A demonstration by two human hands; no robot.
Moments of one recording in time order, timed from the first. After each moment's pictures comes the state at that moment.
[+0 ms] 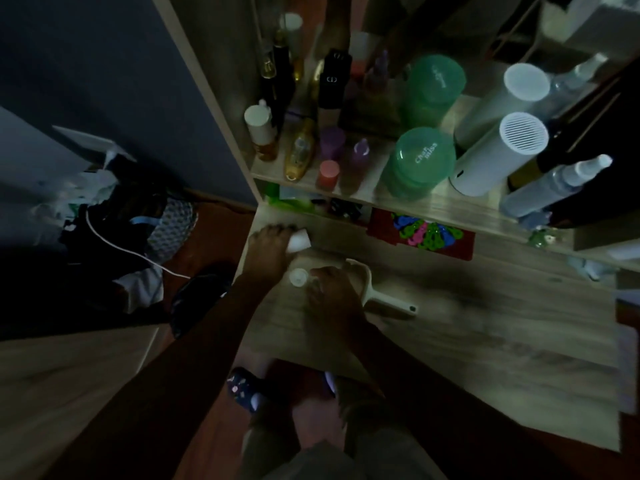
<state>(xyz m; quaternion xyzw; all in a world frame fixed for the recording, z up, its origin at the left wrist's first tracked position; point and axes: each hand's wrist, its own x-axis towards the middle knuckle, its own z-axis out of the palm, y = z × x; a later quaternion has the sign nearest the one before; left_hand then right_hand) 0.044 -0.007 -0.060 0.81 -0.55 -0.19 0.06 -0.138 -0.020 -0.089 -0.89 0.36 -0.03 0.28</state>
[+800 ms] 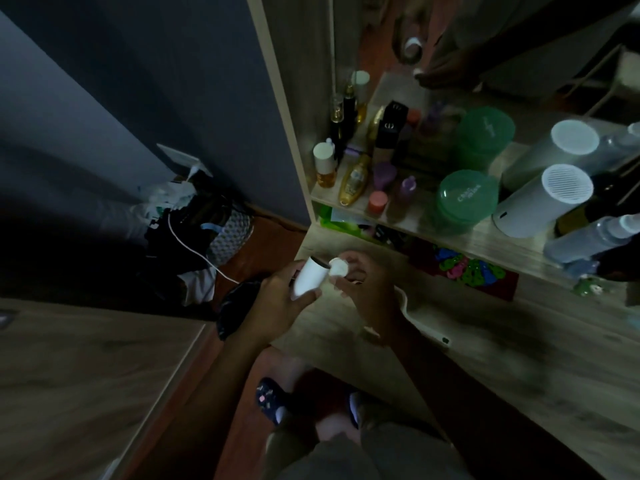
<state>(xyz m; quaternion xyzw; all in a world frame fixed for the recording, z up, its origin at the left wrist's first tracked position) 0.026 0.085 0.047 0.80 -0.40 -0.28 0.34 -0.112 -0.045 0.004 -0.72 0.38 -0.20 0.55</state>
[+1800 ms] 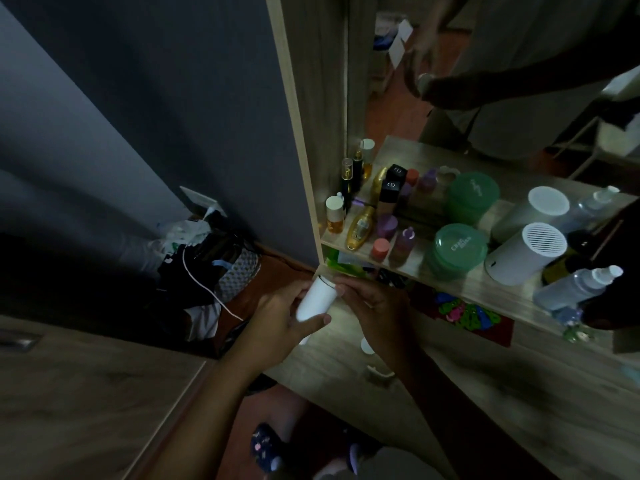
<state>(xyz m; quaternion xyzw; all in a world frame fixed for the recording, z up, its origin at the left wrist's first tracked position) 0.028 0.088 0.139 0.77 -0.48 -0.20 0.36 -0.110 -0.047 0.108 -0.76 0.21 -0.35 0.51</state>
